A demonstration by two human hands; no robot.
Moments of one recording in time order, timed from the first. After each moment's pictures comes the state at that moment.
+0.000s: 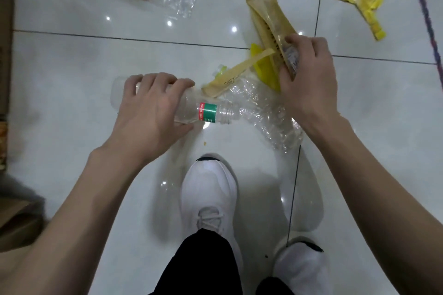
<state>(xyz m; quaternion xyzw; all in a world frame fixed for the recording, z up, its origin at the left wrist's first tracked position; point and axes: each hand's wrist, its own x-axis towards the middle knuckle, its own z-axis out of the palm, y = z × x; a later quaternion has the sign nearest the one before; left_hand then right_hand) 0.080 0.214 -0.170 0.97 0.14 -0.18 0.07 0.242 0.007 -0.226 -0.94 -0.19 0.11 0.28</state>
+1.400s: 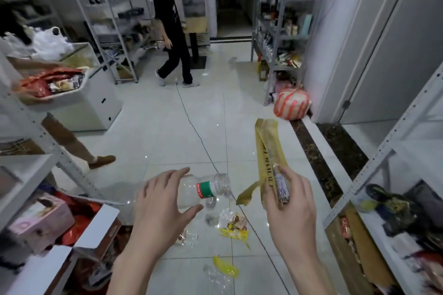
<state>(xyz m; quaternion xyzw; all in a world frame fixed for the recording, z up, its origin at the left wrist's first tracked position) 0.062 0.071 0.802 0.96 0.16 0.16 0.13 0.142 -0.158 0.793 -0.84 -0.10 -0.14 0.52</state>
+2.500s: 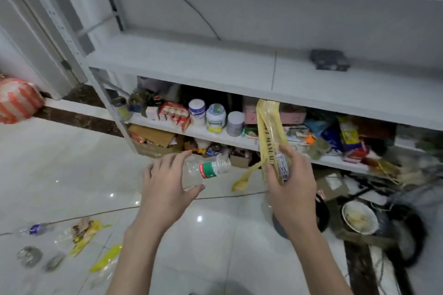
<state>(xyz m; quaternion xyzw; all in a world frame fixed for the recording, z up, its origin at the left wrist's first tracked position) -0.165 -0.259 0.756 0.88 -0.43 -0.02 0.19 -0.361 -0.400 0.765 -0.76 0.46 -0.35 0.31</state>
